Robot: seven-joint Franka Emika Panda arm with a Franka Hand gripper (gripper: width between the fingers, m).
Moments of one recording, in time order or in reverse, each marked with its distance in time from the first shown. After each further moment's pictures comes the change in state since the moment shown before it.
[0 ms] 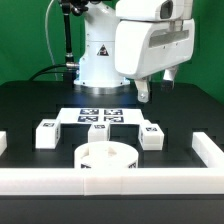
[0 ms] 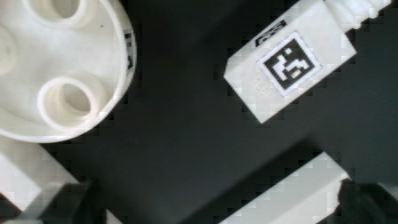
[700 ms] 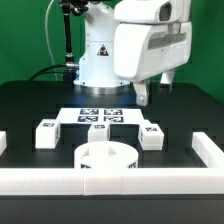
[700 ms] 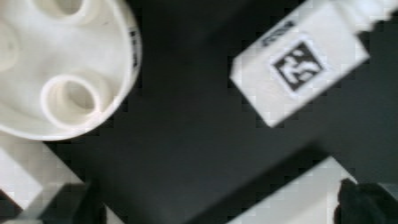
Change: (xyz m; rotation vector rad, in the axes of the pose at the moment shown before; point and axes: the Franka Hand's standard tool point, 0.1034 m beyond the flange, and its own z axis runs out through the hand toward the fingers) arm -0.009 0.008 0.019 -0.027 0.031 -0.051
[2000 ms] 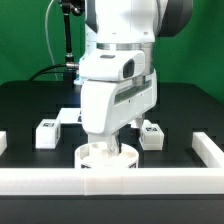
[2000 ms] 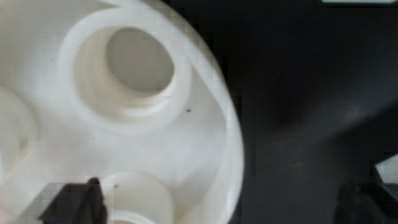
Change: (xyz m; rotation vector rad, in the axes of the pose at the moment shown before) arm -0.023 0.040 0.061 -0.018 0.035 -0.054
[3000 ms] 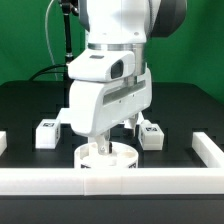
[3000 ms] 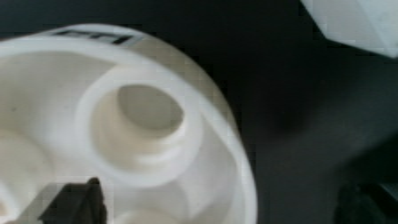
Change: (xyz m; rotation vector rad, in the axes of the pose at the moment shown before) arm -0.013 0.003 0.005 0.008 -0.008 0.033
